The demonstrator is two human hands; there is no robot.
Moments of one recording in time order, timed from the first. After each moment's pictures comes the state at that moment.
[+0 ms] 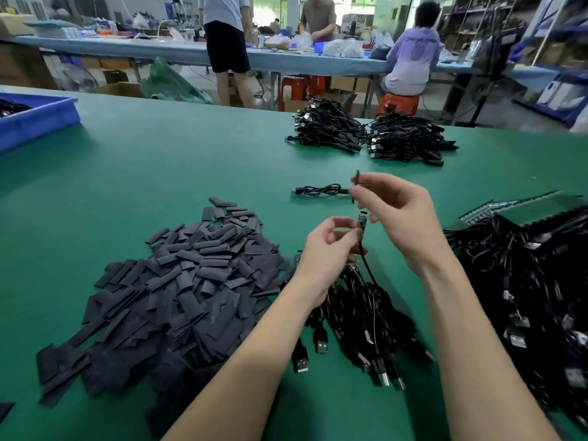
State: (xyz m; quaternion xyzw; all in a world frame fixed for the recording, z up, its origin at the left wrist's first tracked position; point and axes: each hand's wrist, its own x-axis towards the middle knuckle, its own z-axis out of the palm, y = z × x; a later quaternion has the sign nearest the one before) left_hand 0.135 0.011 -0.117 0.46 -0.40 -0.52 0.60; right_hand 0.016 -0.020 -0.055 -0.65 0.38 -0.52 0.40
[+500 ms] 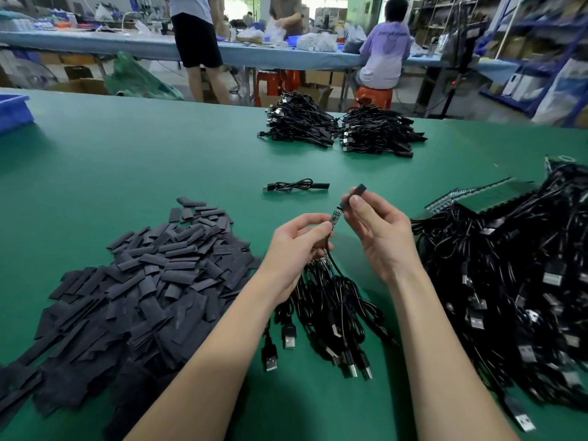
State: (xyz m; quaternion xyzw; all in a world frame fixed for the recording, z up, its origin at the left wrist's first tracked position) left_hand 0.136 0.017 -0.106 0.44 -0.40 -0.55 0.59; right_hand -0.007 -0.025 -0.095 -0.40 0.28 -0.61 0.63
